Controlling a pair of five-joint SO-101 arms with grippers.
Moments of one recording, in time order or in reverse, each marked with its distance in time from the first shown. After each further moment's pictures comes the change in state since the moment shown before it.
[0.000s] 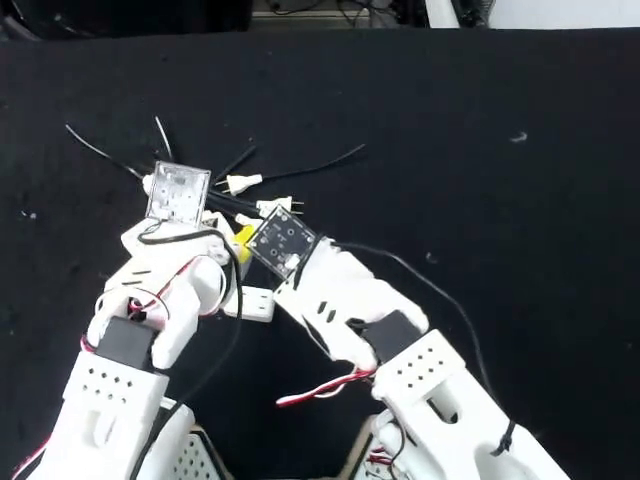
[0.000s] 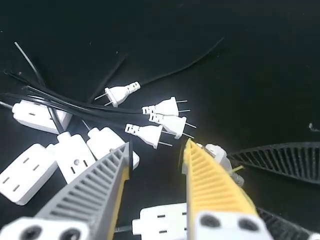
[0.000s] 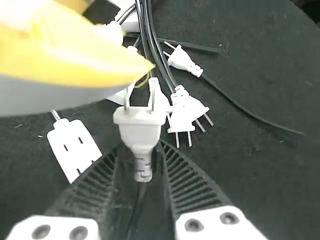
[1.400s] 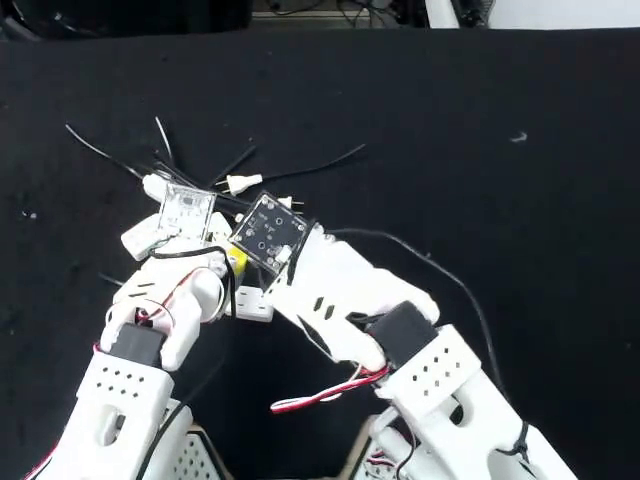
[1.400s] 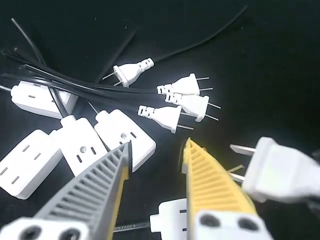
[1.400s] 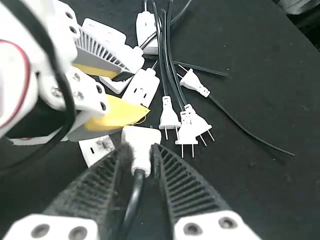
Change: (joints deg) left arm -3.3 0.1 12.9 -11.9 -4.6; right arm -3.9 -0.1 -18.3 20.7 -0.6
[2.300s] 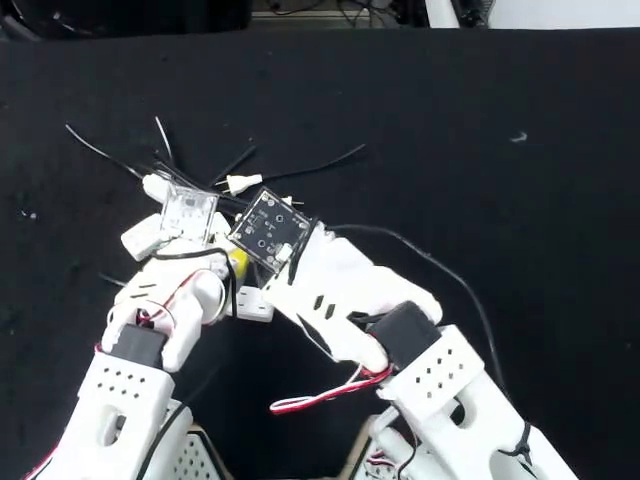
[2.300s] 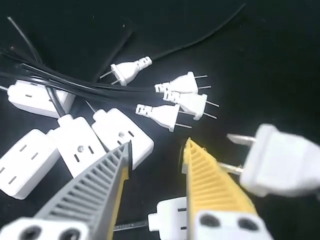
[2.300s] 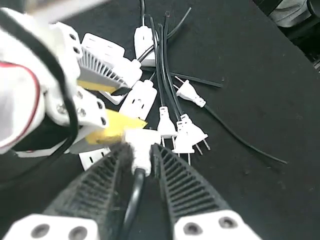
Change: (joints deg) left arm 0.3 0.0 0.4 0.1 -0.1; right arm -0.2 0.0 -2.1 0.0 -0.1
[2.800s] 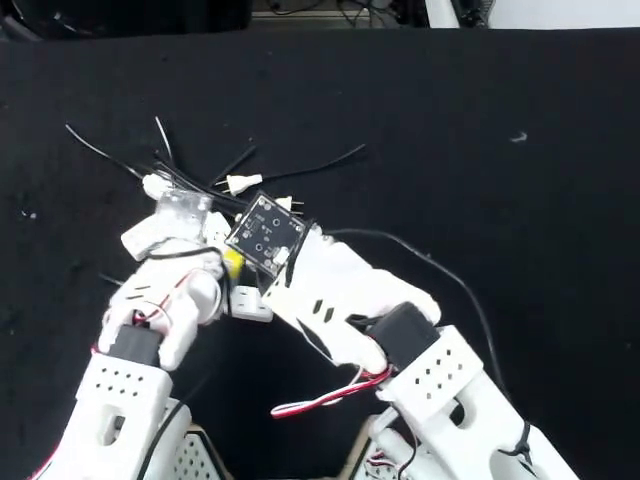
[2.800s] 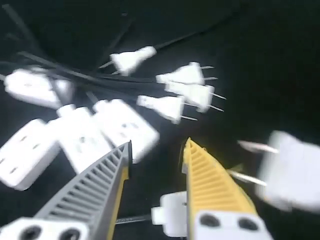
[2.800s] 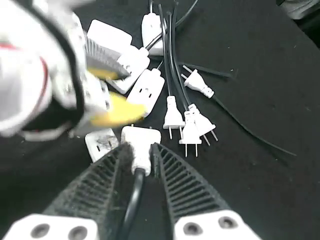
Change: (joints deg) left arm -1.9 0.0 1.1 0.0 0.0; right arm -0.6 0.0 0.0 3.1 -0.4
